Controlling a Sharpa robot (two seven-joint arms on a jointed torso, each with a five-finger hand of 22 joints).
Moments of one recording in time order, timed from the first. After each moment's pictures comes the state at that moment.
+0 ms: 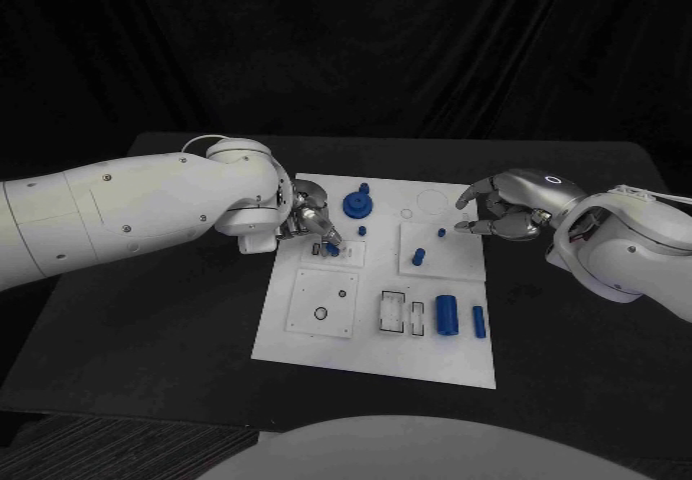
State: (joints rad) left arm 1.45 -0.70 -0.21 1.50 -0.90 0.21 -0.55; left_hand 1.03 0.04 0.38 0.01 0.33 1.15 0.04 0.16 0.72 1.47 -0.02 1.57 1.31 1.47 -0.07 1.57 1.31 0.02 1.47 0.05 1.53 1.31; right arm 1.34 -1.04 -0.21 1.68 -1.52 -0.35 -0.11; right_hand 1.33 0.02 -0.04 0.26 0.24 0.70 0.10 0.34 0.23 1.47 0.00 1.57 1.31 1.47 -0.07 1.49 1.31 0.13 1.40 0.05 0.73 1.31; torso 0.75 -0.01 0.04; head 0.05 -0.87
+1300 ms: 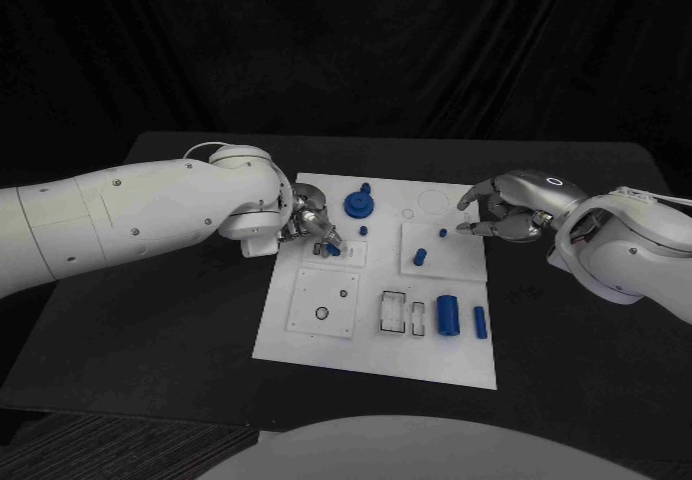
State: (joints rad) left arm 1.42 -0.69 -0.21 1.47 -0.90 0.19 -0.55; left_hand 1.01 0.05 0.38 0.03 0.29 1.15 0.04 0.16 0.73 1.47 -0.02 1.57 1.31 1.47 -0.07 1.57 1.31 0.02 1.47 0.05 1.53 1.31; right arm 1.33 -1.04 -0.21 1.68 -1.52 -0.35 -0.11; right_hand 1.33 0.02 -0.04 0.26 0.25 0.70 0.10 0.33 0.23 1.47 0.00 1.57 1.31 1.47 -0.07 1.50 1.31 0.12 1.40 0.05 0.72 1.31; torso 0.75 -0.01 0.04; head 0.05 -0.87
